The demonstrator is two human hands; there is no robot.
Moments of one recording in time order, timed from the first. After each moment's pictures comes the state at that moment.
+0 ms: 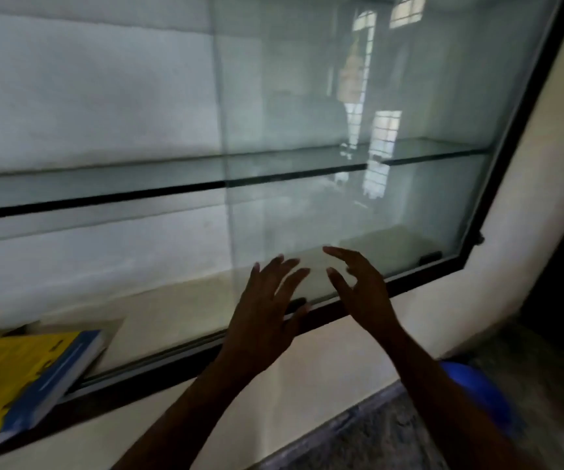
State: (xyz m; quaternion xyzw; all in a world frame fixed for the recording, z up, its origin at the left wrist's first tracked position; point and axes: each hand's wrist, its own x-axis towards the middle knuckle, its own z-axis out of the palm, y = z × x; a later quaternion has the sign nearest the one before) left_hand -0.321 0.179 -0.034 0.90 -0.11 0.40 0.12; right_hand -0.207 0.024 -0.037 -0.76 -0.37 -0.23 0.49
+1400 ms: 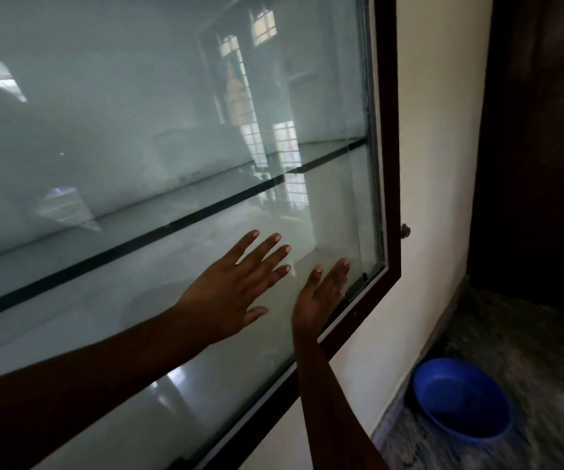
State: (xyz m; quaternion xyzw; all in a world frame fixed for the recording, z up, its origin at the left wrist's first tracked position) left_hand -0.029 0.097 0.035 0.80 -0.30 0.23 -0.47; right_hand 0.065 0.001 -0.103 -0.63 0.15 -0.37 0.67
